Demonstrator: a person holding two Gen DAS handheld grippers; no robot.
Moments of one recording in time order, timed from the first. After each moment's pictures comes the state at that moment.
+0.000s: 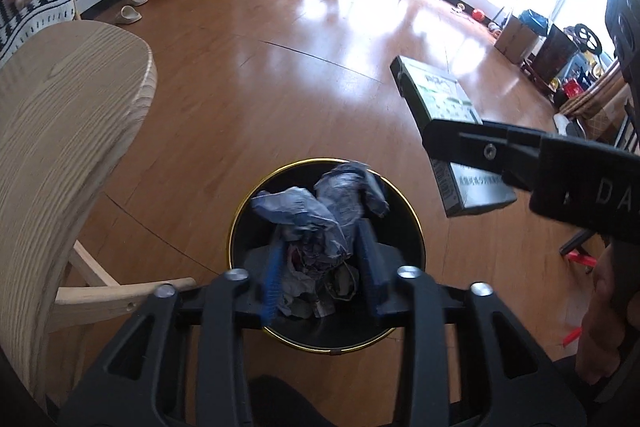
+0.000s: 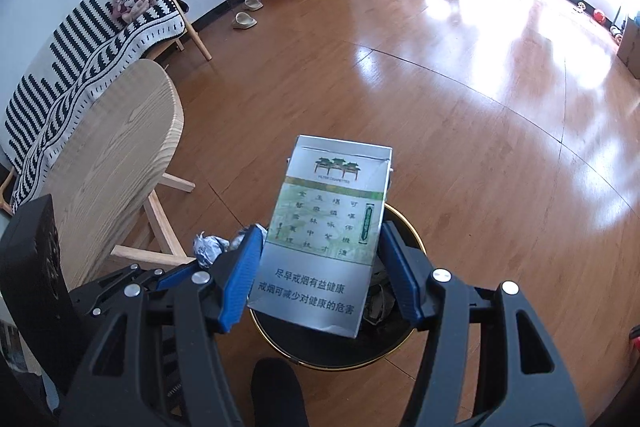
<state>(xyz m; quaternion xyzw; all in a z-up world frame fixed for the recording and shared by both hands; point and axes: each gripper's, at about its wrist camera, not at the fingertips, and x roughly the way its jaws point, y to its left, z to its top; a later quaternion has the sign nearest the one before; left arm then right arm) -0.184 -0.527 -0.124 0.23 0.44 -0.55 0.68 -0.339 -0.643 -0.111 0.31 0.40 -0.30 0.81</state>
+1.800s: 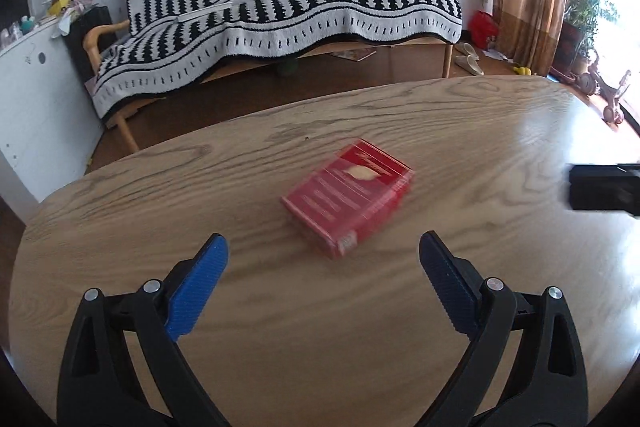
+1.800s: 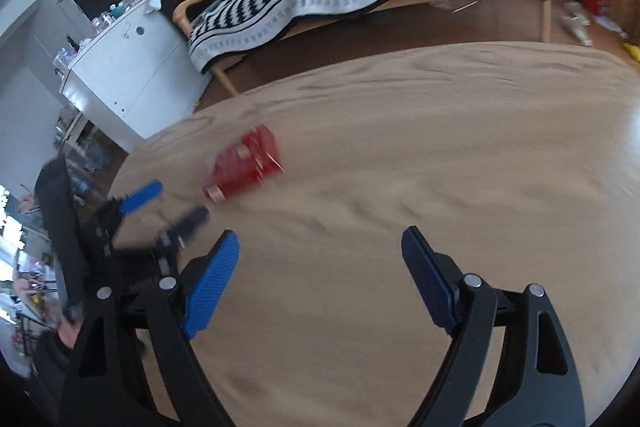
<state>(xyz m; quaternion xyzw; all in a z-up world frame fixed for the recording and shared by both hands) 0.210 -0.019 -0.055 0.10 0.39 -0.14 0.91 0.203 -0.215 -0.058 0.16 0.47 0.15 0.85</state>
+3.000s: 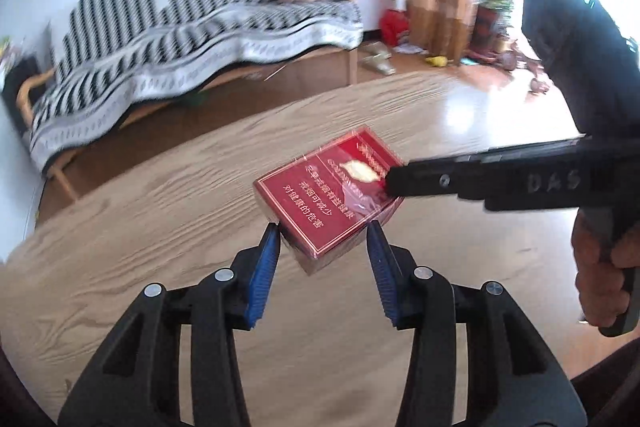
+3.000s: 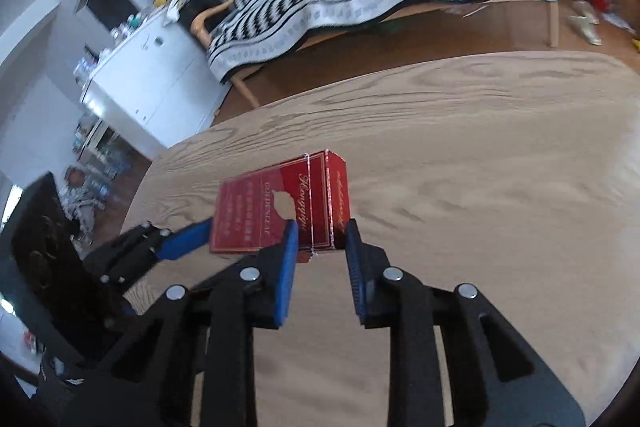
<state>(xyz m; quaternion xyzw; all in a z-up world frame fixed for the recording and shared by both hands) 0.117 -0.128 0.010 0.13 0.36 -0.29 0.88 0.109 -0.287 -0.014 0.19 0.44 0.14 0.87</state>
